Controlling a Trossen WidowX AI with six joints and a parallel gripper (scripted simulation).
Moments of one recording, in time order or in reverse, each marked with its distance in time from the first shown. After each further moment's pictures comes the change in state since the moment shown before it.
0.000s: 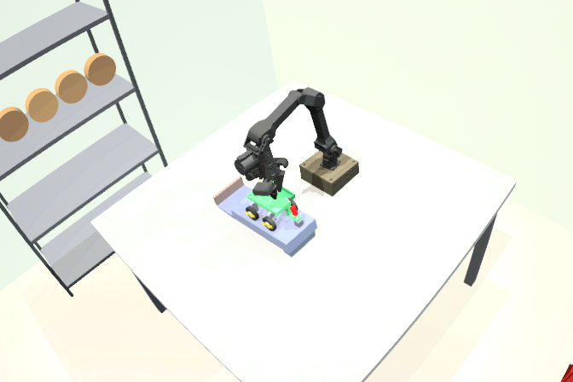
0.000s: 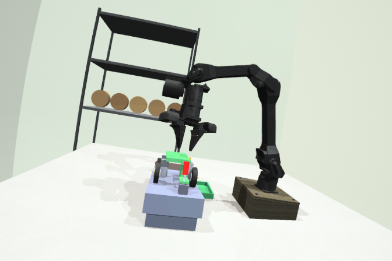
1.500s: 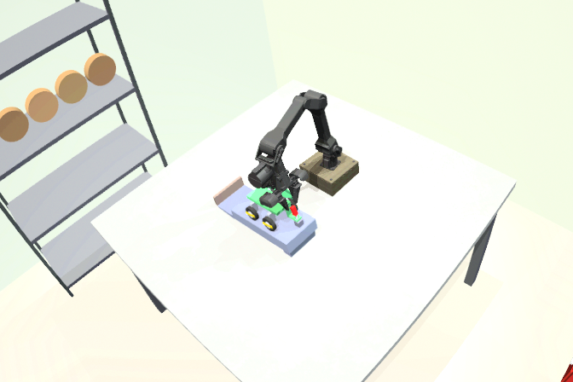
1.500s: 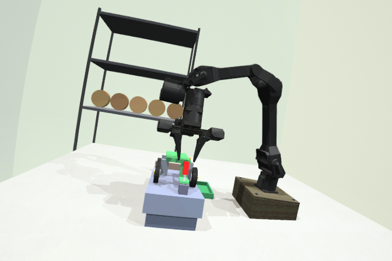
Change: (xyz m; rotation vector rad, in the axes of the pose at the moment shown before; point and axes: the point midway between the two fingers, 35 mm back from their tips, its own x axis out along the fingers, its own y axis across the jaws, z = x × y) arm 0.030 0.022 -0.054 0.427 0.082 -0.009
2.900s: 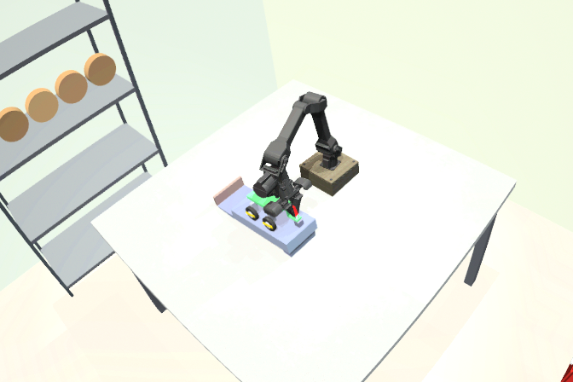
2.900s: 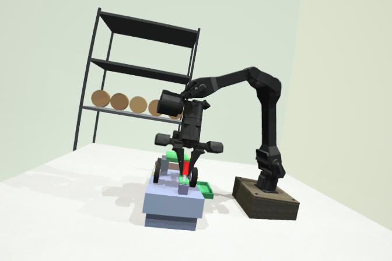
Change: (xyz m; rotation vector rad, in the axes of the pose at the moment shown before) arm 0.039 0.000 0.000 0.001 0.001 -0.003
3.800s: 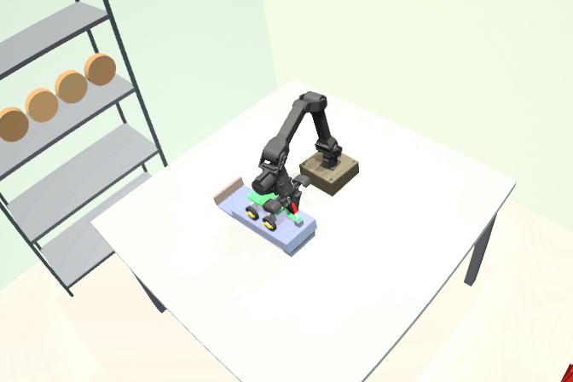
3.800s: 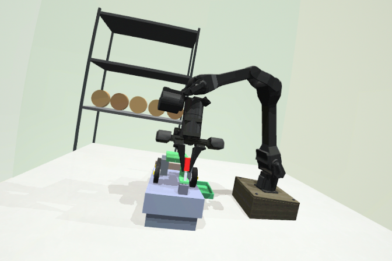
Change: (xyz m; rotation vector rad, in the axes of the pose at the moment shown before) arm -0.011 -0.002 0.000 0.010 0.002 -0.007
